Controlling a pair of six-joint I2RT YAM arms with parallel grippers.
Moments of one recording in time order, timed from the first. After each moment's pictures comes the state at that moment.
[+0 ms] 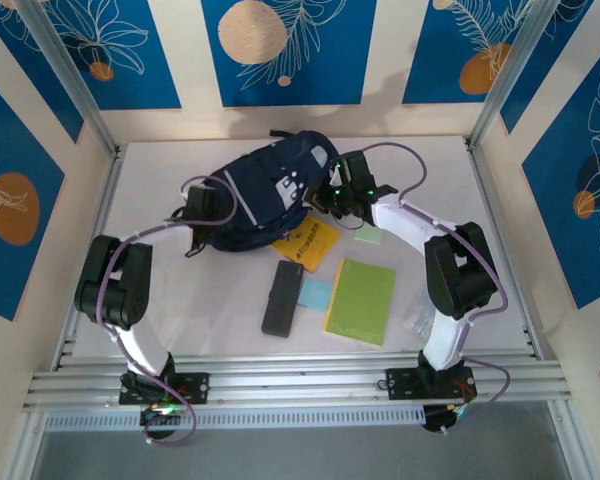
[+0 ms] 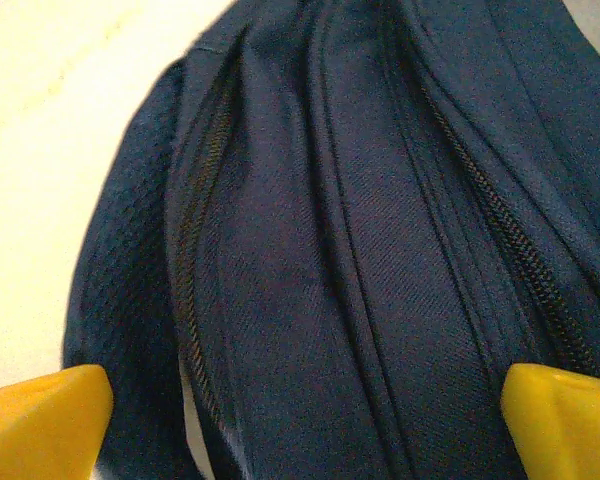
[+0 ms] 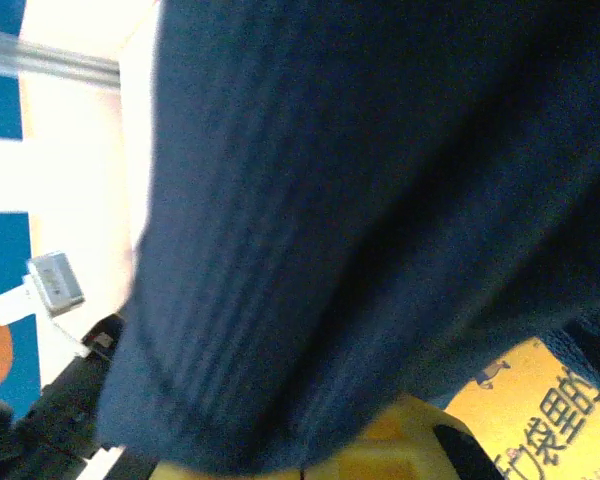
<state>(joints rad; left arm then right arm) -0.25 1.75 0.99 -0.07 -0.23 -0.44 0.45 1.81 1.30 -0.19 -0.40 0.95</state>
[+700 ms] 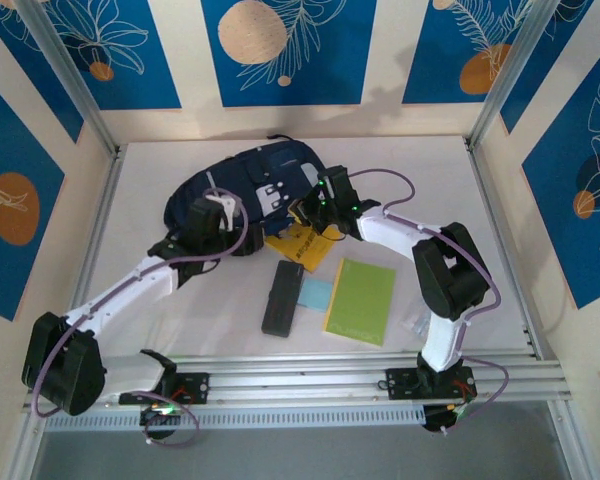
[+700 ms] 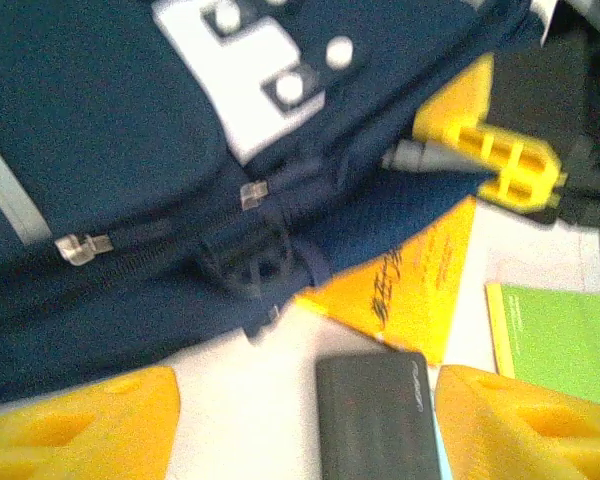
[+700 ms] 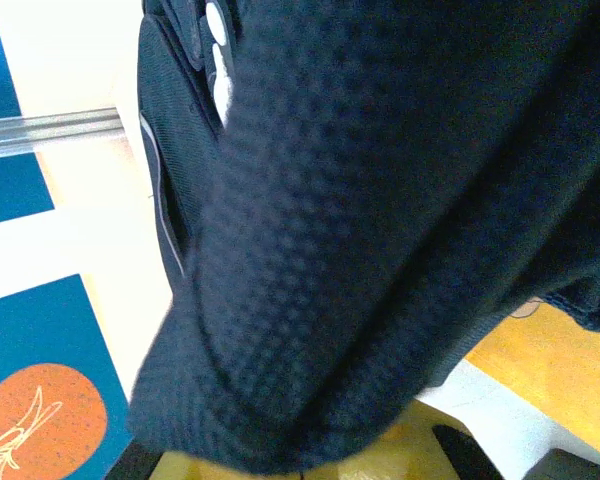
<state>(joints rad) -0.50 1.24 0.82 -0.27 0.11 -0.43 0.55 1.83 1.23 -0.07 -0.34 1.34</state>
